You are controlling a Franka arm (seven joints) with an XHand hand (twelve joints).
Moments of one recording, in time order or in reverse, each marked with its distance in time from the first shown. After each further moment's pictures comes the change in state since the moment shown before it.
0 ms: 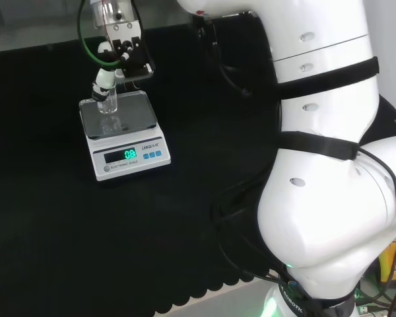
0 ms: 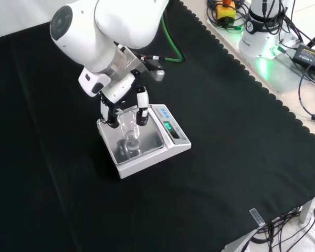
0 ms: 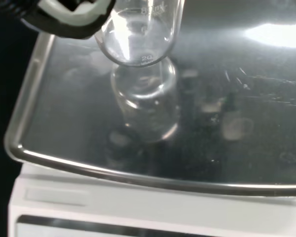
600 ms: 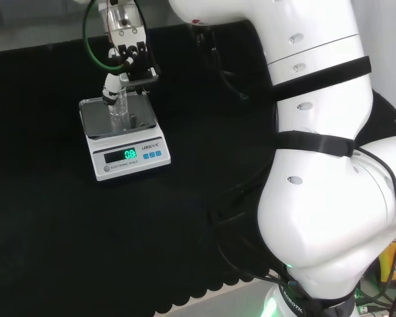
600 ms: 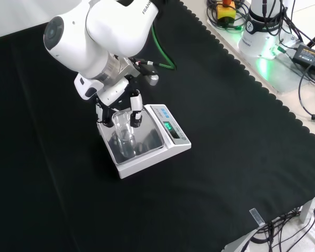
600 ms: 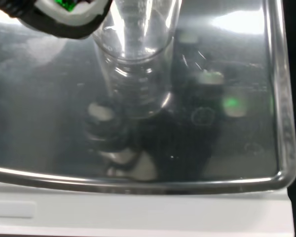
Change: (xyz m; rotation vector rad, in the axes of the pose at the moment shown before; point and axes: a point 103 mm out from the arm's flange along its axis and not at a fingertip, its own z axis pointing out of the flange) arm -0.019 0.014 0.014 0.041 -0.005 0.094
